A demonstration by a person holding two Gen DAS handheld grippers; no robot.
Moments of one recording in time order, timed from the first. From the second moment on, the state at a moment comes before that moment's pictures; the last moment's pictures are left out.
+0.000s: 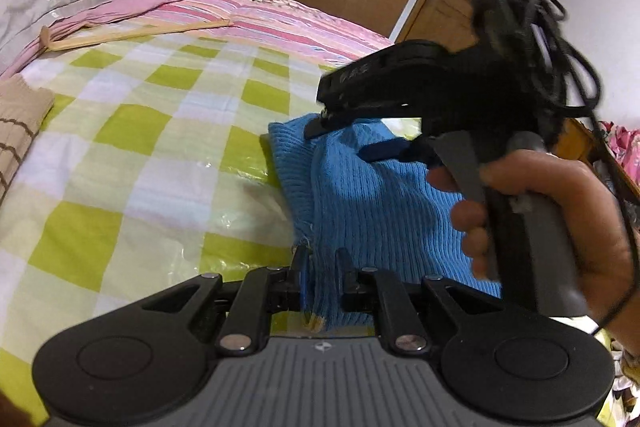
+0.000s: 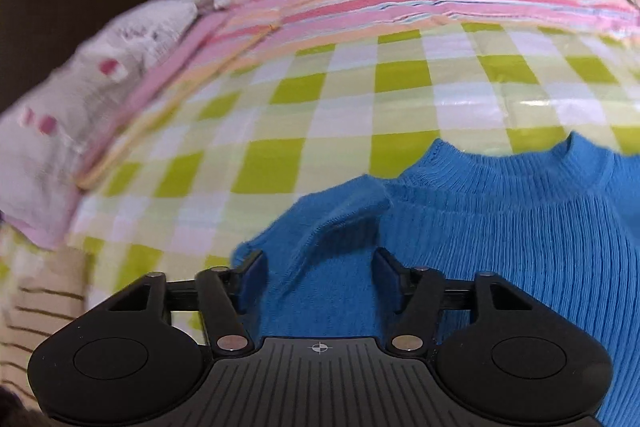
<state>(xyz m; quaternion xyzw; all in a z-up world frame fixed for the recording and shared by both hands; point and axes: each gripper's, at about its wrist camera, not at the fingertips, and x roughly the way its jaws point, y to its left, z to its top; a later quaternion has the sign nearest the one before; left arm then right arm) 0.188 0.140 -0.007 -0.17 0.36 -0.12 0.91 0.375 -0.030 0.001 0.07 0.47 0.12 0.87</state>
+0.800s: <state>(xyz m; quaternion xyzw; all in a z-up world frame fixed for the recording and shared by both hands) 0.191 0.143 -0.012 -0.17 0.38 -0.12 0.90 0.364 -0.007 0.022 0.07 0.45 0.20 0.87</state>
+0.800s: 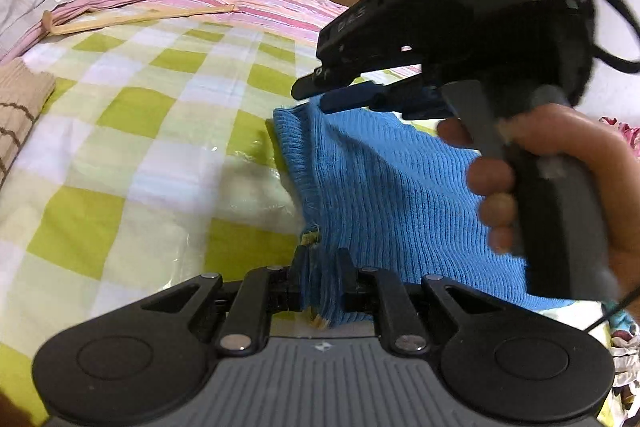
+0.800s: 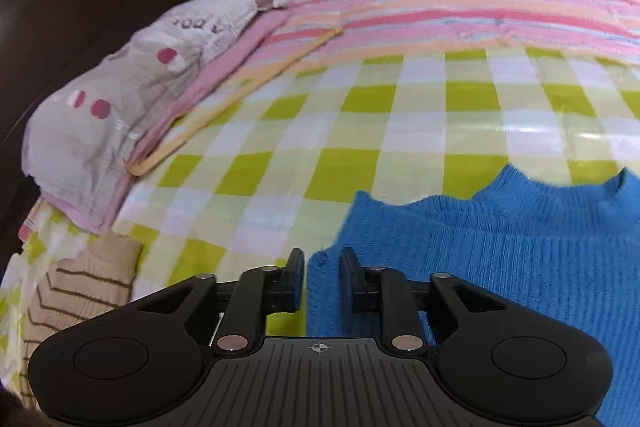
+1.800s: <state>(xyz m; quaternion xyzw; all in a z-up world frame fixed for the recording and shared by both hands) 0.184 0.121 -0.004 -0.11 0.37 -0.11 0.91 0.288 -0.063 0.057 -0.01 0.43 0.21 0.88</state>
